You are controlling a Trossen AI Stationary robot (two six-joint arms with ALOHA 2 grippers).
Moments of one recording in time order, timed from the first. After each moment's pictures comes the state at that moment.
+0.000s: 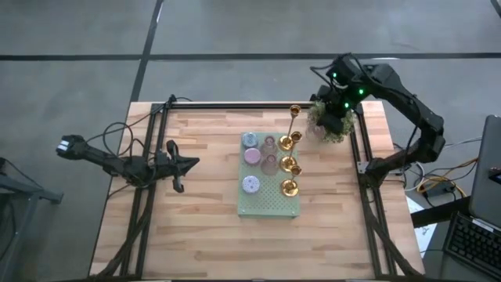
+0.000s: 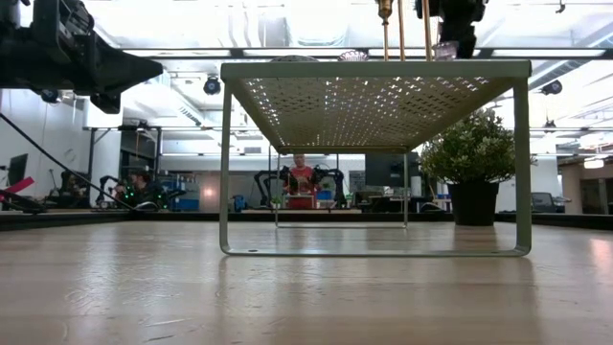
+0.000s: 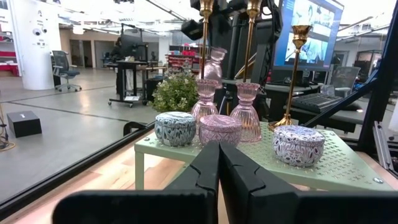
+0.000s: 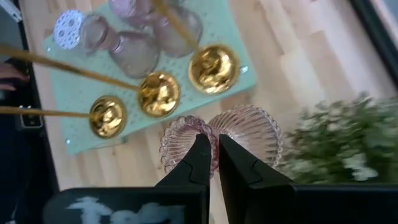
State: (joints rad) left arm -0.32 0.34 0.01 0.43 -0.60 0.00; right arm -0.66 1.40 1.69 -1.49 -0.42 -0.16
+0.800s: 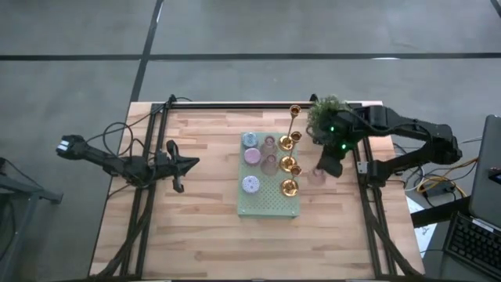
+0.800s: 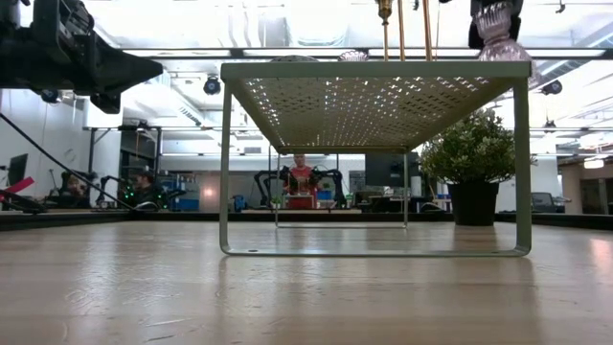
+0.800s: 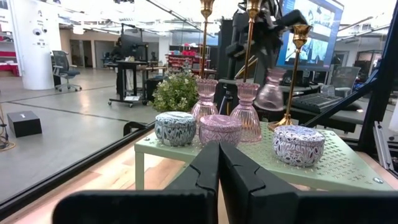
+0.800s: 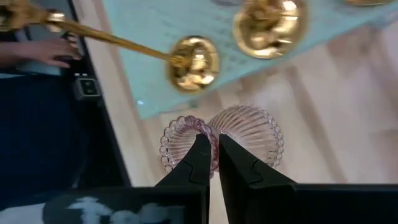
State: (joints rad) left arm -0.32 0.34 0.01 0.43 -0.60 0.00; right arm -0.16 1.20 1.35 -1.28 -0.38 0.40
